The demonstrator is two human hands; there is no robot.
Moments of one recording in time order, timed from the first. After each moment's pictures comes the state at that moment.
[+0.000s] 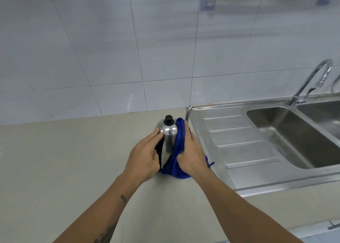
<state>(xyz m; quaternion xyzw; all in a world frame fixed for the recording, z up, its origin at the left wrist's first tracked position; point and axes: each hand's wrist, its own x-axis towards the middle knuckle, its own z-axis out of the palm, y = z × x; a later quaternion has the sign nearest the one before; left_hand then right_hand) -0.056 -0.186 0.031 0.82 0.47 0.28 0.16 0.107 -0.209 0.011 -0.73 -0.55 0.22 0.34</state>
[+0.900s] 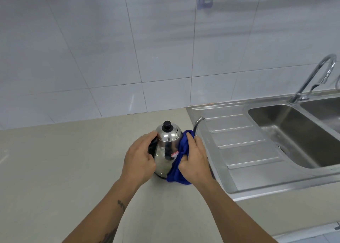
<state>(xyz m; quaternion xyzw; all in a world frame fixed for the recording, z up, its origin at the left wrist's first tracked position) -0.059 -0.182 0.023 0.77 0.51 0.33 0.18 0.114 -0.223 -0.006 -0.73 -0.54 0.20 0.38</state>
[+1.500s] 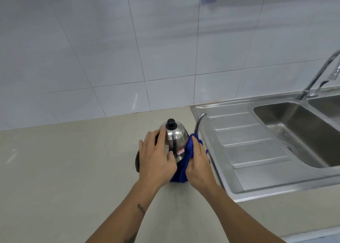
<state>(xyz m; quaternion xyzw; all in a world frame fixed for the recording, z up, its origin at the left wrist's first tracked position) -0.026 -0.194 0.023 0.79 0.54 0.28 0.12 0.112 -0.230 -0.028 -0.70 -0.53 0.23 0.43</state>
